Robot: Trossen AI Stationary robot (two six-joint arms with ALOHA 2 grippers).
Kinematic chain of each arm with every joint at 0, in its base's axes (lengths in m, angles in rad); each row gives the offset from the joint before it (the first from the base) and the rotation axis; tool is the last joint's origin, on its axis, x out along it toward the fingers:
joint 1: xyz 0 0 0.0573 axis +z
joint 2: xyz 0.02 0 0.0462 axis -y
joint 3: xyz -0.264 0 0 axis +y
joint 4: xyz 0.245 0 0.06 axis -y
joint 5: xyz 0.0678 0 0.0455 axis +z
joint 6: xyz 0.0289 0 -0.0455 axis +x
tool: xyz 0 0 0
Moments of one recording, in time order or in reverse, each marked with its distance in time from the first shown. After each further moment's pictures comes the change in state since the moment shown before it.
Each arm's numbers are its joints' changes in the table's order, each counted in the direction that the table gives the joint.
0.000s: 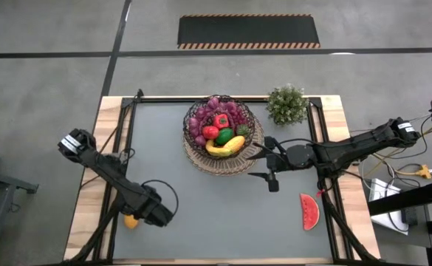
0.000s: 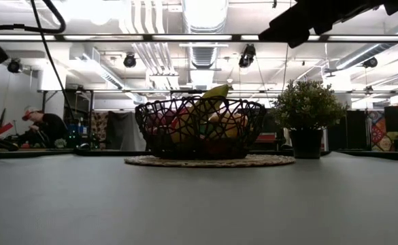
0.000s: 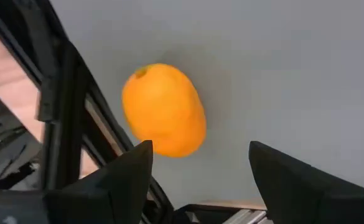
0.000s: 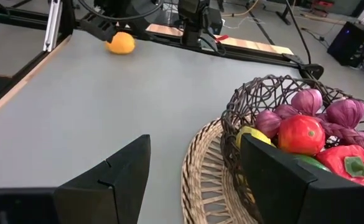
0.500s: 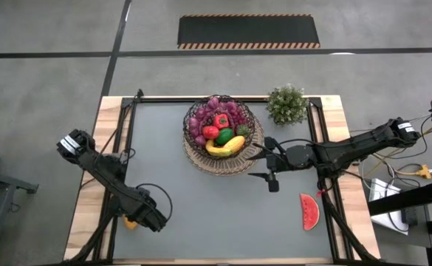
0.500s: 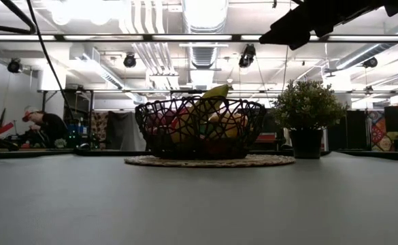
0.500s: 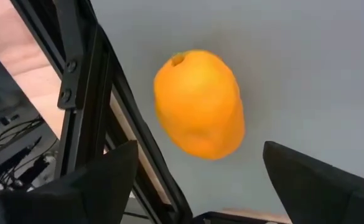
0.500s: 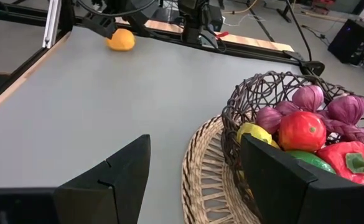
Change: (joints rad) left arm -0.076 0.000 0.043 0.002 -0.031 -0.091; right arm 0.000 0.000 0.008 -0.003 0.000 0.003
